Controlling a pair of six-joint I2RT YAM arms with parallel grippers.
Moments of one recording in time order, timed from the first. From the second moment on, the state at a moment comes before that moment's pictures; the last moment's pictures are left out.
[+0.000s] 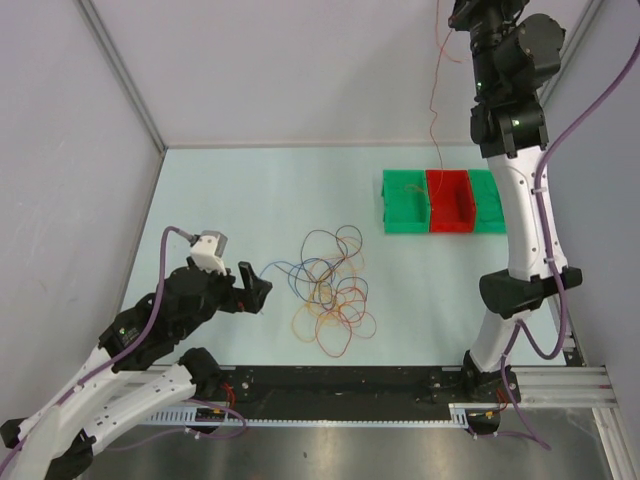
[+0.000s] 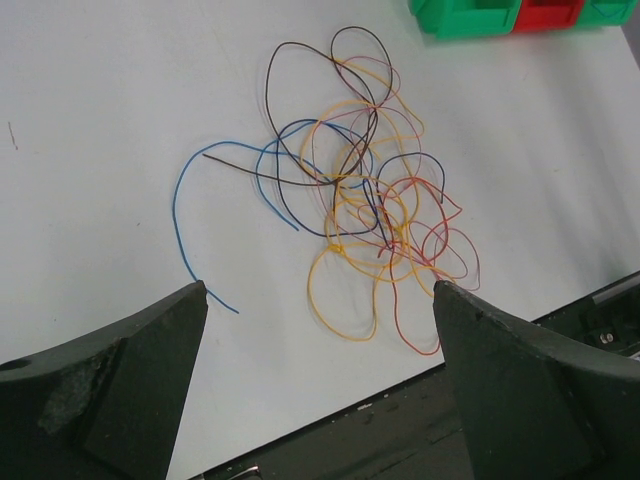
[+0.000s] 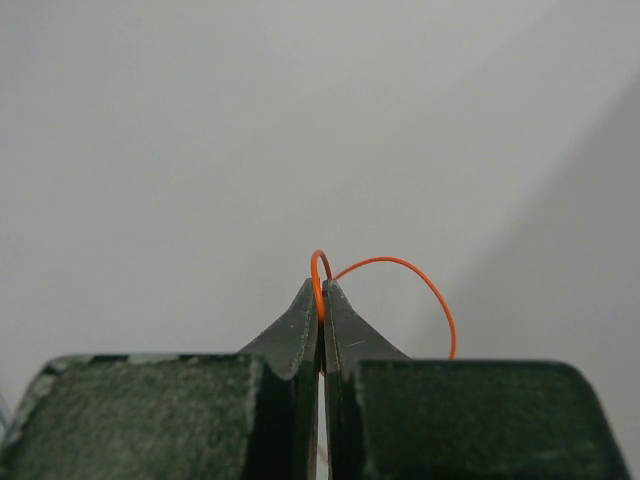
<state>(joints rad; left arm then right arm) -0.82 0.50 0.83 -0.82 -0.30 -0.51 0.31 1.81 2.50 -0.09 0.16 0.07</state>
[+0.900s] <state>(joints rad) -0.78 0.51 0.83 -0.81 -0.31 -0.51 0.25 1.65 1.67 0.09 0.09 0.25</state>
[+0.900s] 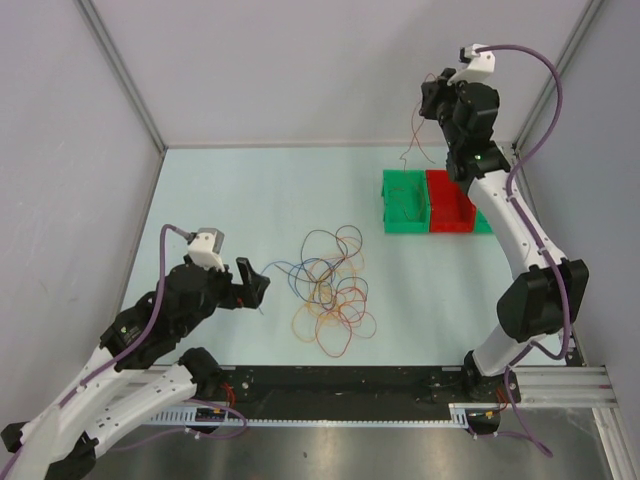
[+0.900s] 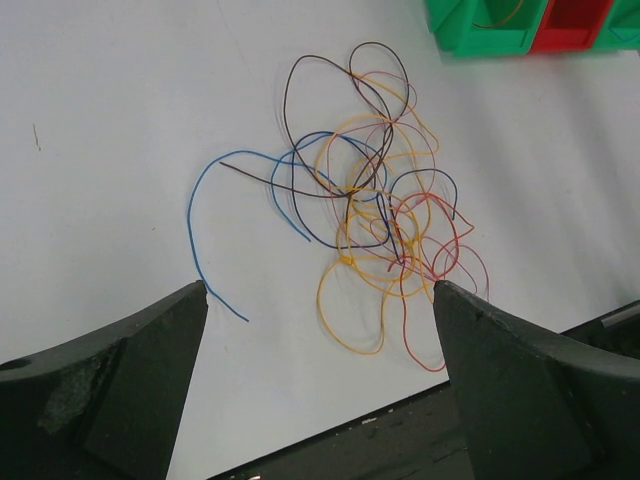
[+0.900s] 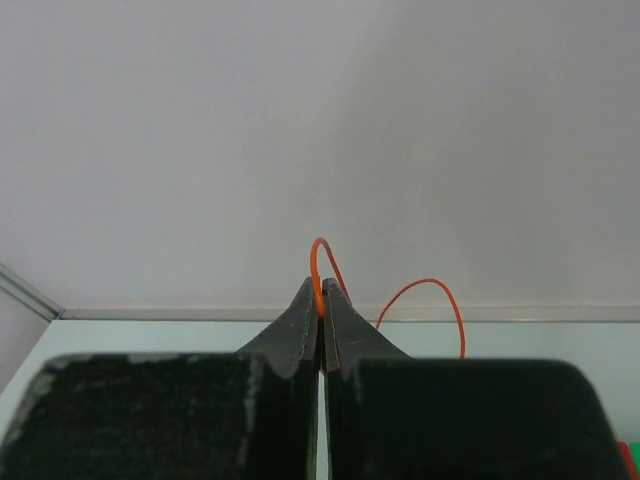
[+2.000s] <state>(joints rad) -0.76 0.51 0.83 -0.80 -0.31 -0.51 0.25 1.65 1.35 0.16 0.11 0.34</state>
